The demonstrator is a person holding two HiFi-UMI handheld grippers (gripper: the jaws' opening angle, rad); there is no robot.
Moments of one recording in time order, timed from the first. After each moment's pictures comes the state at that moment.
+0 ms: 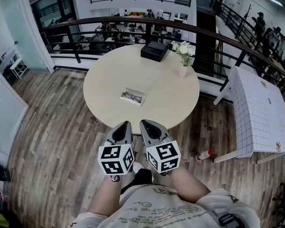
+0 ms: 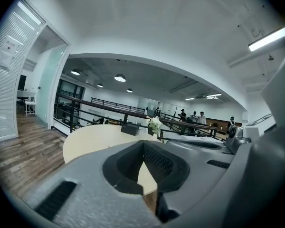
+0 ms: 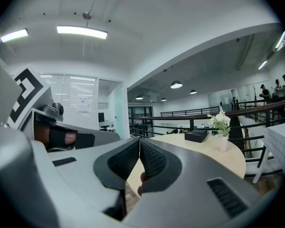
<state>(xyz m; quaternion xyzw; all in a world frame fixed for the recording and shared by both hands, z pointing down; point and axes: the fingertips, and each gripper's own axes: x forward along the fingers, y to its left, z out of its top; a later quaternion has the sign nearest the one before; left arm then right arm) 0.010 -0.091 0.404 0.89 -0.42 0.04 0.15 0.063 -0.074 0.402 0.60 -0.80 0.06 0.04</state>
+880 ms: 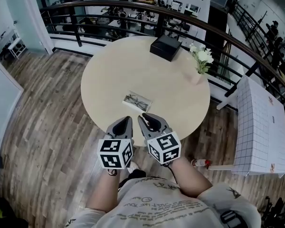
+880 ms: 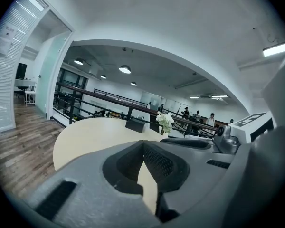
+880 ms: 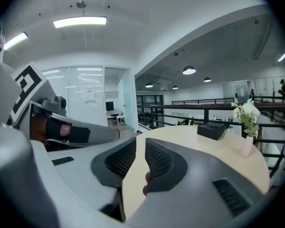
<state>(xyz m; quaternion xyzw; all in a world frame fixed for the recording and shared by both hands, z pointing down) 0.018 -0.212 0.450 0.88 -0.42 0.06 0.20 0.063 -0.208 0.456 0.53 -0.84 0.10 0.10</state>
